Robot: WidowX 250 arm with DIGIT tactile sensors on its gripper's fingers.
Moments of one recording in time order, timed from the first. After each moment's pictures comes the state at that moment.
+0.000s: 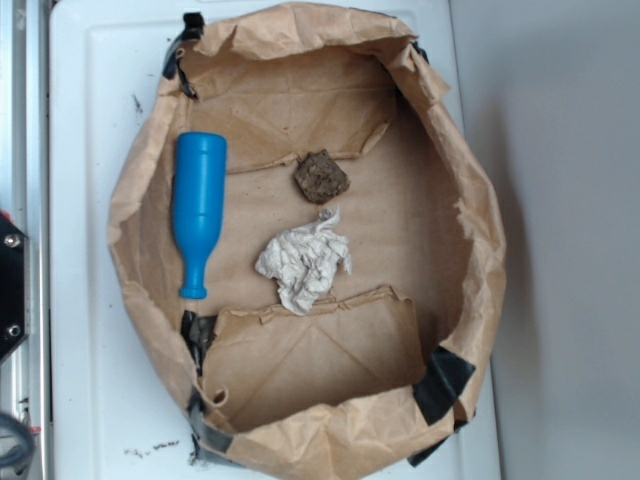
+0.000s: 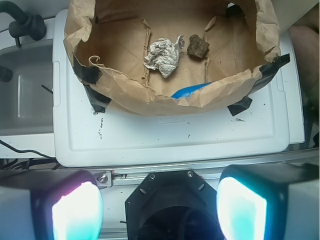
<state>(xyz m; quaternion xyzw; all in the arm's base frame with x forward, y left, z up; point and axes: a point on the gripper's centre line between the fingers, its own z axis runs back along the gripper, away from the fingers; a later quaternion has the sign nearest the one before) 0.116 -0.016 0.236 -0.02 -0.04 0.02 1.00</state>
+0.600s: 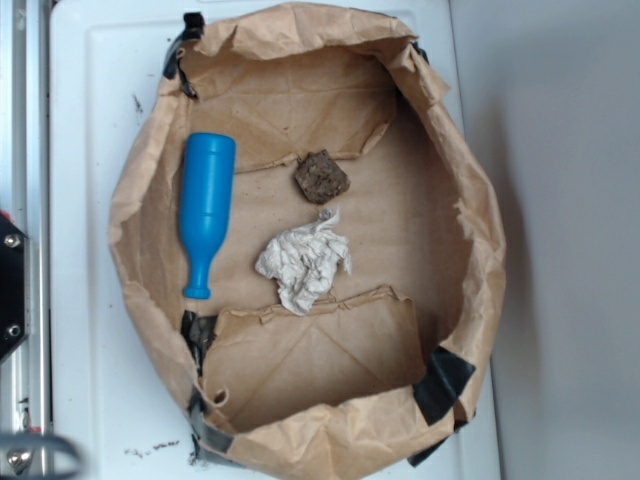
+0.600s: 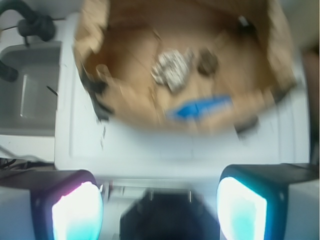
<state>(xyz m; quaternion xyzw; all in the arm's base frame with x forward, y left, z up) 0.165 -0.019 0.223 -0.02 -0.07 -0.06 1.00</state>
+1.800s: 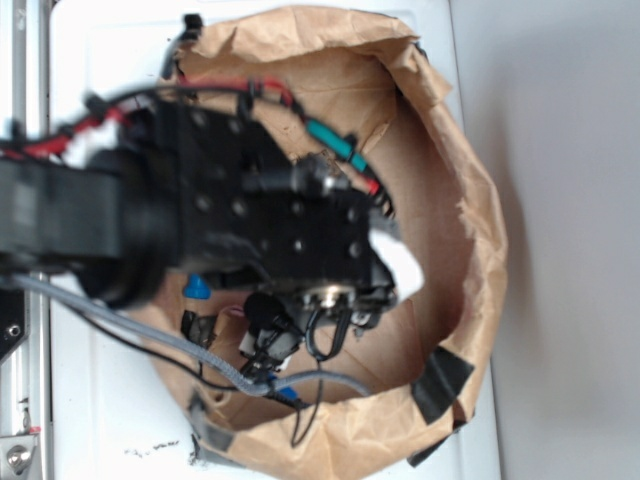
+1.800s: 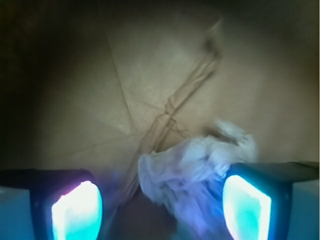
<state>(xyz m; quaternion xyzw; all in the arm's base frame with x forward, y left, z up) 0.262 -0.026 0.037 -0.02 -0.02 -0.26 0.96</state>
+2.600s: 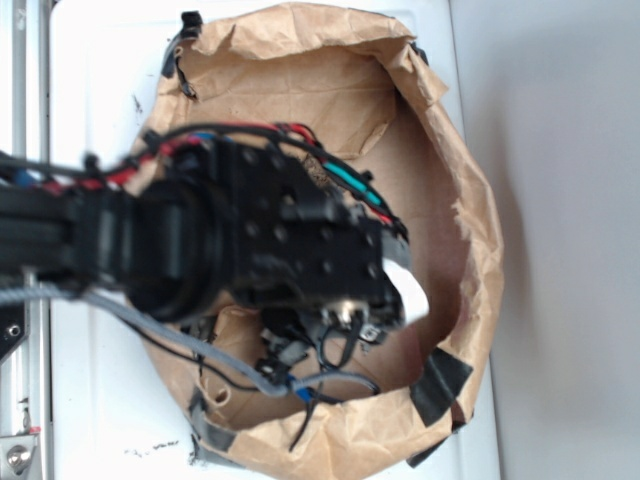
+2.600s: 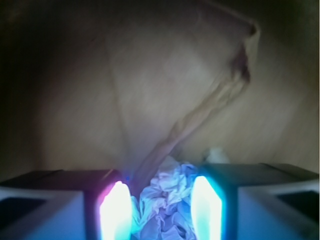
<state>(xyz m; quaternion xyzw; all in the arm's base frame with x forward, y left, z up) 0.264 -0.028 0.039 -0.04 -0.01 -0.30 0.95</state>
